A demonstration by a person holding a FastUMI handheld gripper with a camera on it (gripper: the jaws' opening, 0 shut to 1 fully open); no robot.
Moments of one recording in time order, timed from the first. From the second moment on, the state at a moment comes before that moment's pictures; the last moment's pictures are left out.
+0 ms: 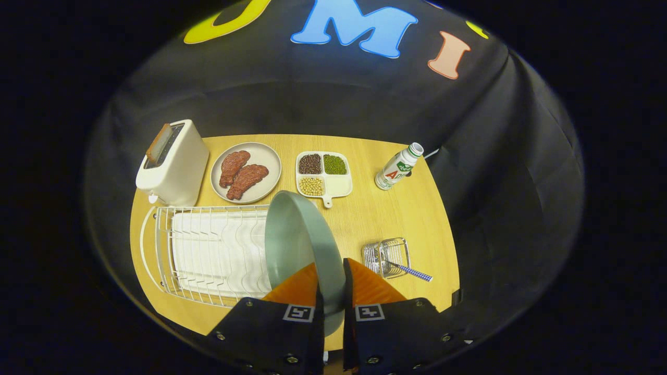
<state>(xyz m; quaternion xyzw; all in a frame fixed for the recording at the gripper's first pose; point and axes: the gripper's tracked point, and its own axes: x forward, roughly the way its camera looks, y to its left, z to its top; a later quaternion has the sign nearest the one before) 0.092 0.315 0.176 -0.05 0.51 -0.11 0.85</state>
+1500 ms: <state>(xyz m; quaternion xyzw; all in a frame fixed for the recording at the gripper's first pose) -0.078 0.194 0.102 0.25 0.52 0.06 0.81</state>
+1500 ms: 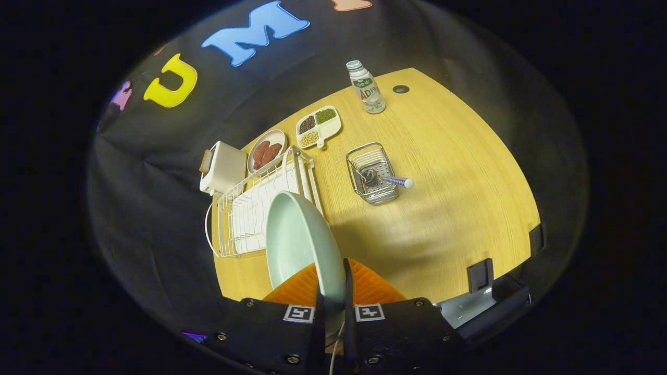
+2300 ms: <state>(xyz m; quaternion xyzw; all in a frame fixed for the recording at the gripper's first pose) -0.112 0.192 -0.028 0.32 0.53 0.09 0.78</state>
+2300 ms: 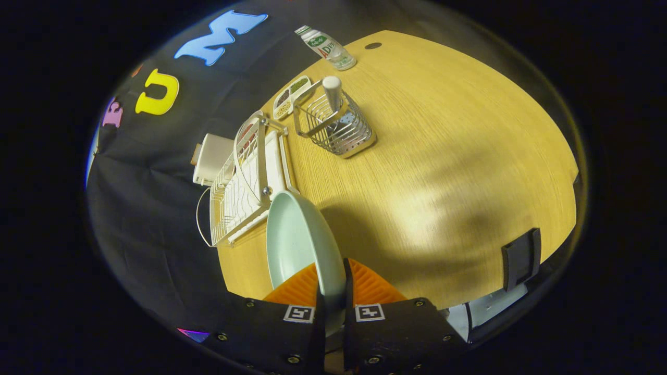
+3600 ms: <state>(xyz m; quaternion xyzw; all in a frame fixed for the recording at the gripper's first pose) -0.050 0.110 0.045 0.13 0.27 0.06 0.95</state>
